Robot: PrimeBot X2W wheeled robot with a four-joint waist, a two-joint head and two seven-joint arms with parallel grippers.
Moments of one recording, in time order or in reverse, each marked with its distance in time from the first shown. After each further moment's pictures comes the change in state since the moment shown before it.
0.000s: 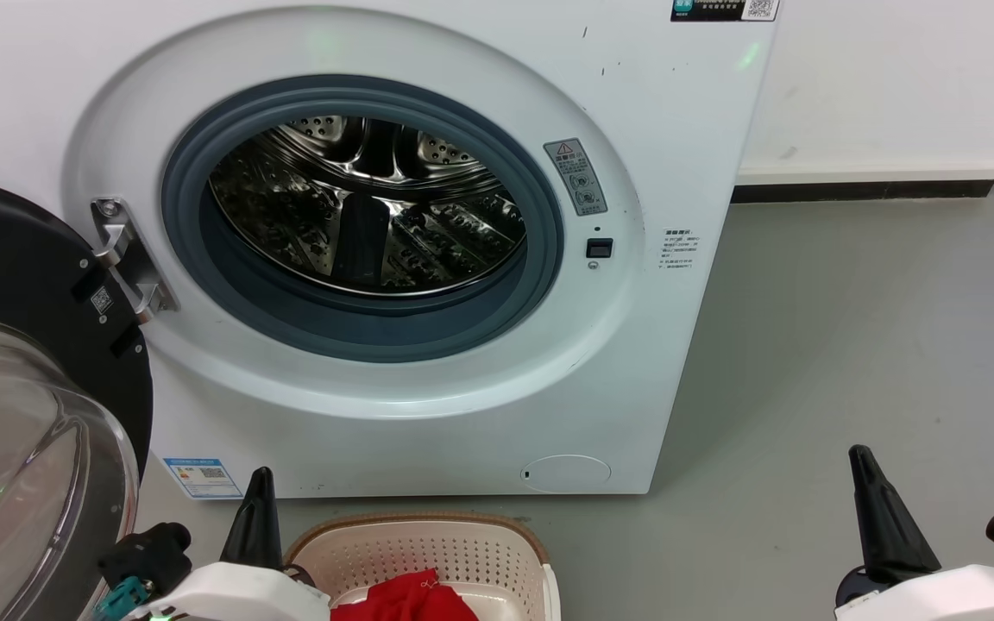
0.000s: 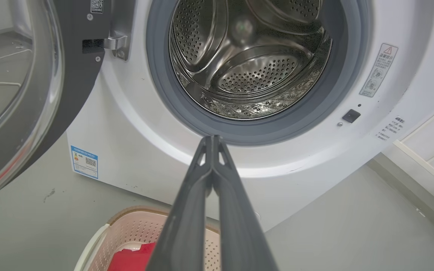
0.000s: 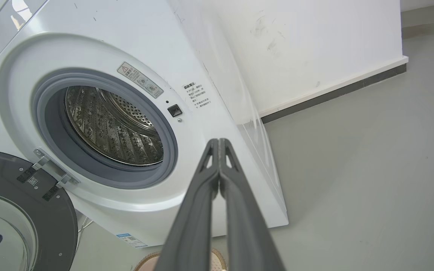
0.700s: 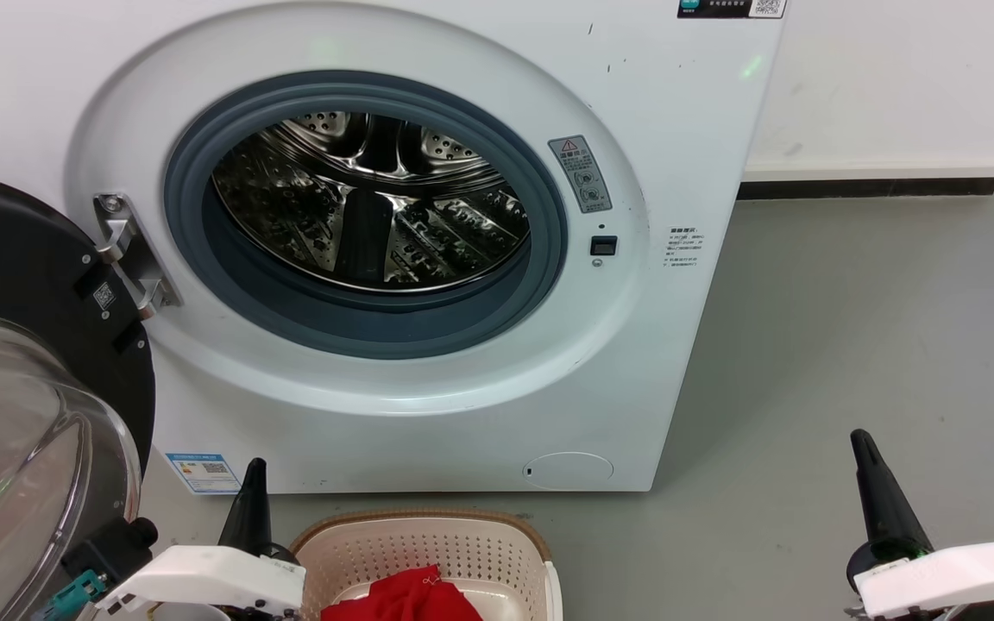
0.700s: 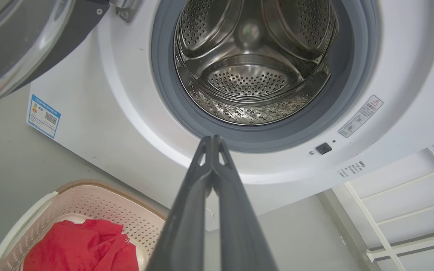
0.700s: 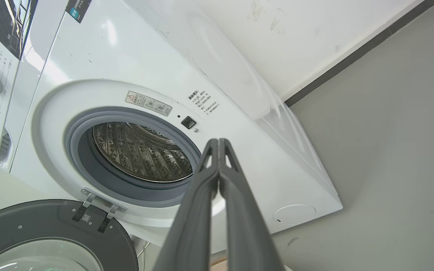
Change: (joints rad) left arm -0.038 -0.010 0.048 0.021 -0.313 -0.046 0.078; right arm -0.065 -0.012 -0.001 0.073 0.328 0.000 0.035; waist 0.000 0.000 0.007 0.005
